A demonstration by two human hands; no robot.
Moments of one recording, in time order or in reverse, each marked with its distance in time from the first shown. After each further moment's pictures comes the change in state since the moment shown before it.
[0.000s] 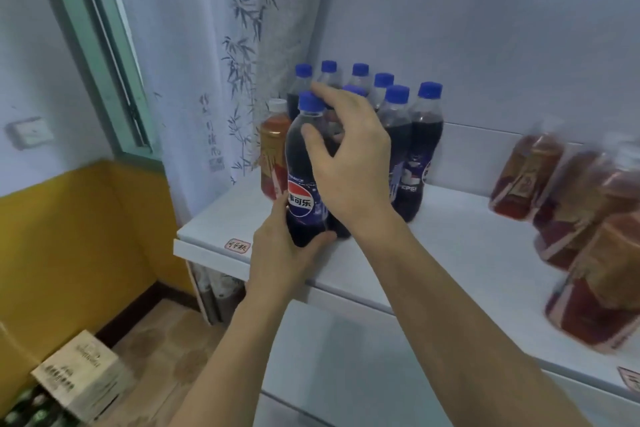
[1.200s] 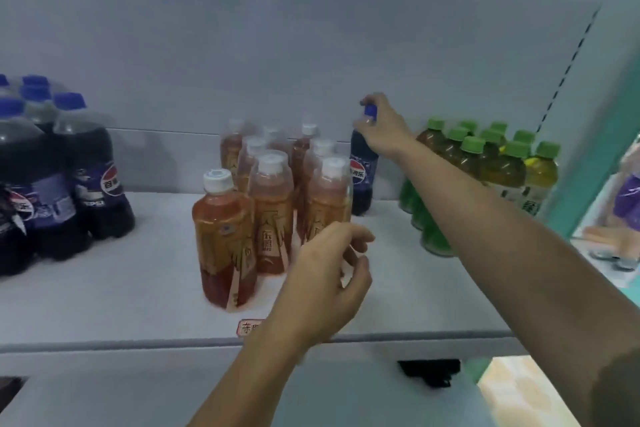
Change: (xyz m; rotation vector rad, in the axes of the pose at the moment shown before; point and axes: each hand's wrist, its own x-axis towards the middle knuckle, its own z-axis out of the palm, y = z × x) left_hand -0.187 0.283 0.283 -0.256 -0.543 0.640; right_hand 0.077 0.231 -0.485 -0.584 -0.121 0.564
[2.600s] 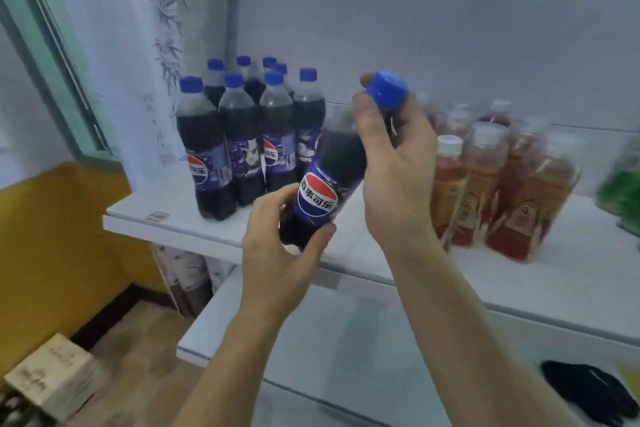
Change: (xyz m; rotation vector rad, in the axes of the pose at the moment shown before) left_hand -0.145 -0.069 -0.208 0.250 0.604 -0.297; right_hand -0.253 -0.250 0.132 1.201 -0.058 -0.266
